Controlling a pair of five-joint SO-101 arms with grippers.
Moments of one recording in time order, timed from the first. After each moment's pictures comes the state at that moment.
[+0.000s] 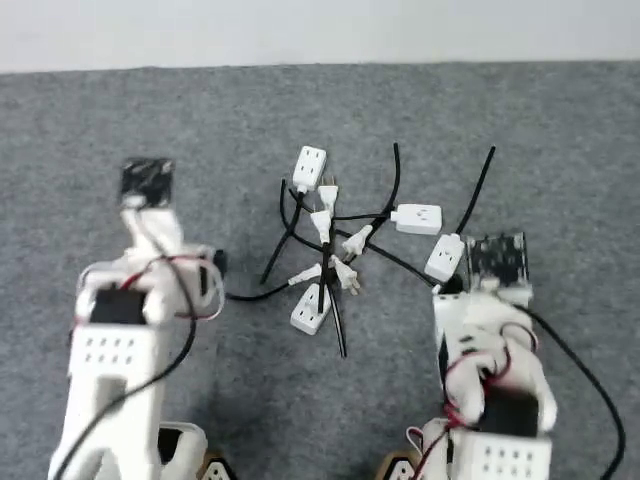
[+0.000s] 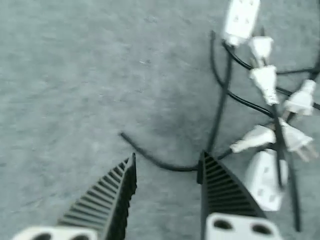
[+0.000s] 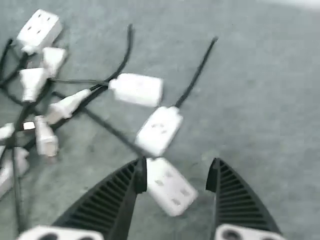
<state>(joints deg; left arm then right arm) 1.2 -37.5 44.2 65.4 7.8 2.6 -75.6 65.8 60.4 8.8</state>
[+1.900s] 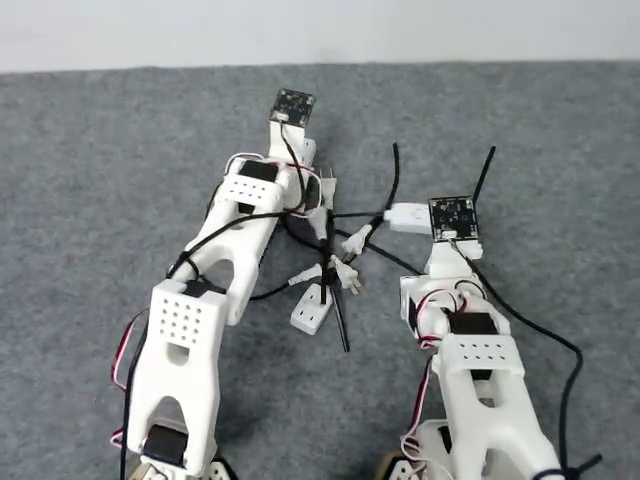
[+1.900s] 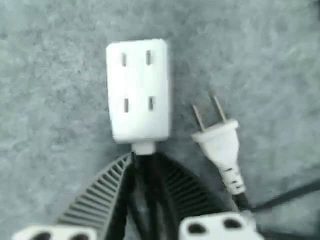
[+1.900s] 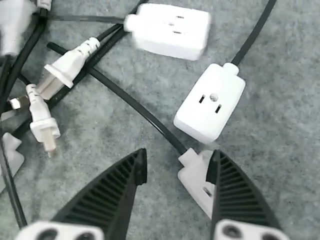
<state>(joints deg) 11.7 51.4 -28.2 51.2 4.5 -2.5 -38.2 69.6 31.3 2.9</state>
